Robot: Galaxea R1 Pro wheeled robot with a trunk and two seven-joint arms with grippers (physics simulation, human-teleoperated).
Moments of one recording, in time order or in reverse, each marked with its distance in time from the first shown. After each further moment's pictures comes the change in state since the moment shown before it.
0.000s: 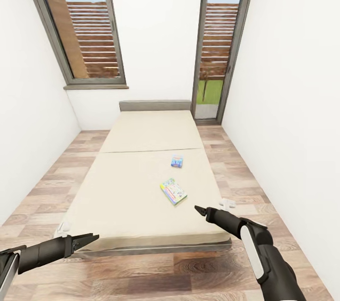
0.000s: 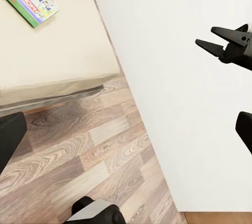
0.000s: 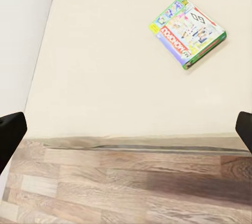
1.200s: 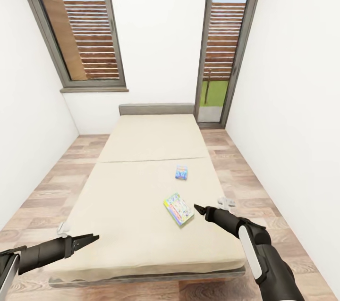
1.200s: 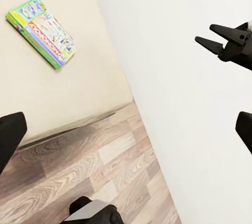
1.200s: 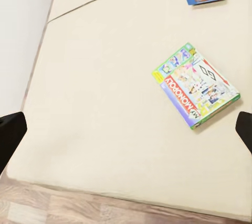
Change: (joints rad) left arm 0.000 -0.001 -0.001 0.009 0.005 -0.001 -0.001; right arm 0.000 0.007 0.011 -0.002 0.018 -0.039 -0.016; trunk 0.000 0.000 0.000
